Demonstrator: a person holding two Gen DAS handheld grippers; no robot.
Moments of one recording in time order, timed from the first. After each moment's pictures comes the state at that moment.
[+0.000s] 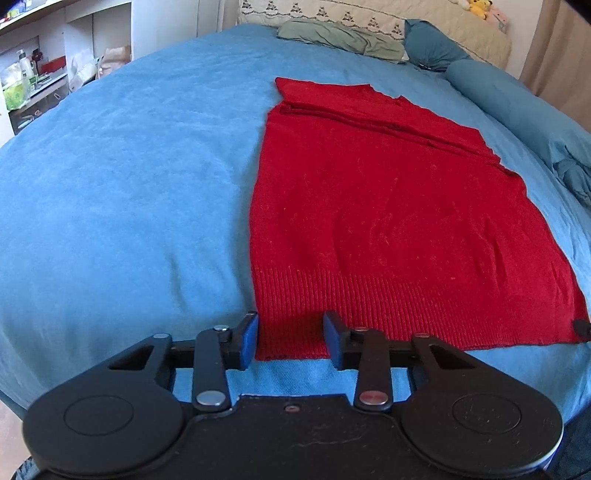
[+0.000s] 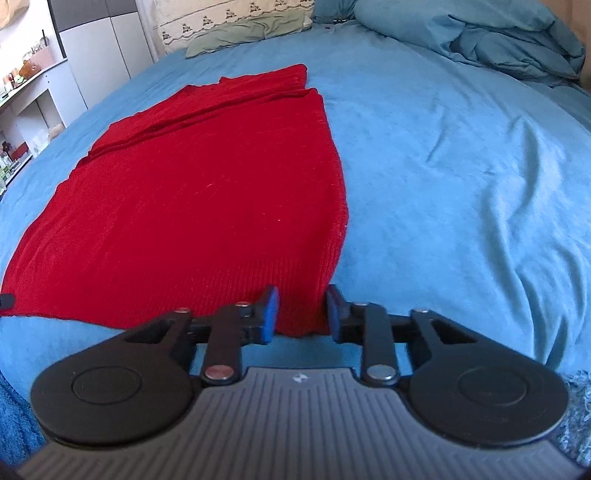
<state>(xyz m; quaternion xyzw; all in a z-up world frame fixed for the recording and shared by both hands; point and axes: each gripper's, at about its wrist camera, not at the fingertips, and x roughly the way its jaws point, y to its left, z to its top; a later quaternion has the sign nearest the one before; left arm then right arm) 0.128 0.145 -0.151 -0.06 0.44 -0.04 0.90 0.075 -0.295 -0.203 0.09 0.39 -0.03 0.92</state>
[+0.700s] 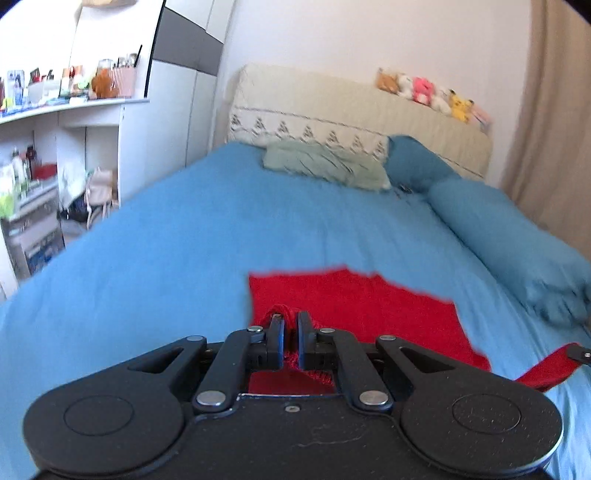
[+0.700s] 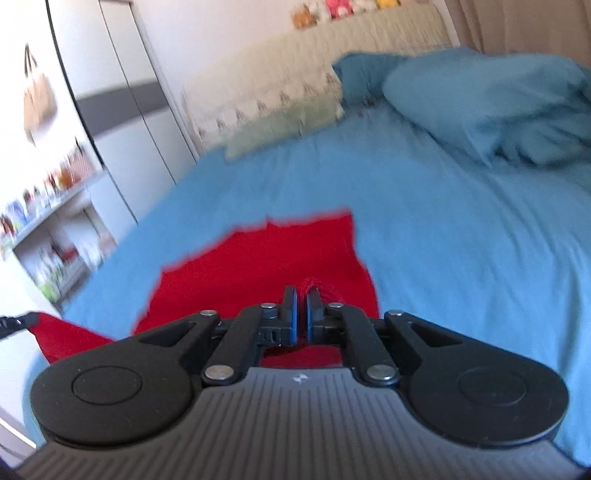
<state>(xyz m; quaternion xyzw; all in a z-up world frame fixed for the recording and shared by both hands) 0.254 0.136 0.025 -0.08 0.27 -0.04 0.96 0.205 -0.336 -0.039 0.17 0.25 0.04 0.95</state>
